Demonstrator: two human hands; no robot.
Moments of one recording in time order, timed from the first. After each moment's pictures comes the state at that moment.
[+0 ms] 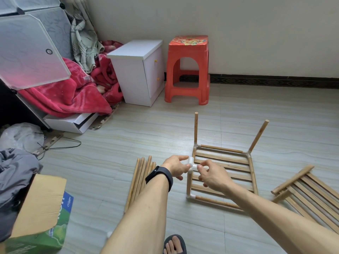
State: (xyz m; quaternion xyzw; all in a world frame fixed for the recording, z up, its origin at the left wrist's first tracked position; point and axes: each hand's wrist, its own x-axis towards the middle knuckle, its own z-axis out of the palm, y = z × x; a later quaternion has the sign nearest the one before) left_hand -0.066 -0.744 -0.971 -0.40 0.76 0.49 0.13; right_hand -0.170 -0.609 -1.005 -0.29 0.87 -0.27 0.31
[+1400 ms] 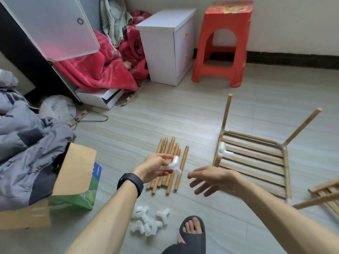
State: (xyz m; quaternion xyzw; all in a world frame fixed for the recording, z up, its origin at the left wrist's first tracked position) left_hand 0.074 -0.812 -1.038 -0.49 0.52 0.70 -0.01; right_hand -0.113 -0.666 -1.041 -0.29 0.67 -0.19 0.66
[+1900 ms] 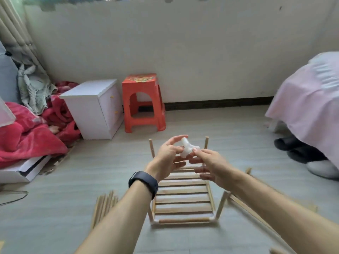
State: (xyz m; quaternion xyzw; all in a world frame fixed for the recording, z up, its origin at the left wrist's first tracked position) left_hand -0.147 -0.635 -0.855 -0.20 0.60 0.77 -0.06; right_hand -0.228 -0.489 -0.875 -0.15 0.70 -0.60 0.35
